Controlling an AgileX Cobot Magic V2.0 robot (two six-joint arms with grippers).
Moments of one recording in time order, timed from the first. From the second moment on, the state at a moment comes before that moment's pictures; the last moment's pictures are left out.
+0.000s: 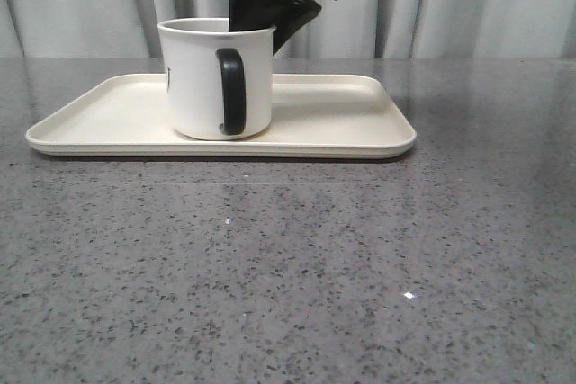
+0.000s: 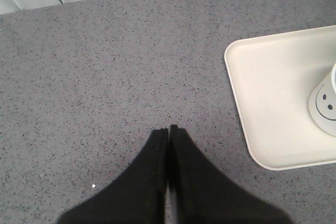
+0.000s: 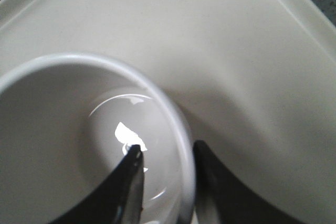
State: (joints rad) left arm 0.07 1.15 -1.56 -0.10 1.23 0.16; right arm 0.52 2.10 -2.06 0.38 1.15 -0.41
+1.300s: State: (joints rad) left arm 0.07 1.15 -1.56 -0.12 1.23 0.18; right arm 0.52 2.11 -2.35 0.31 1.26 -0.63
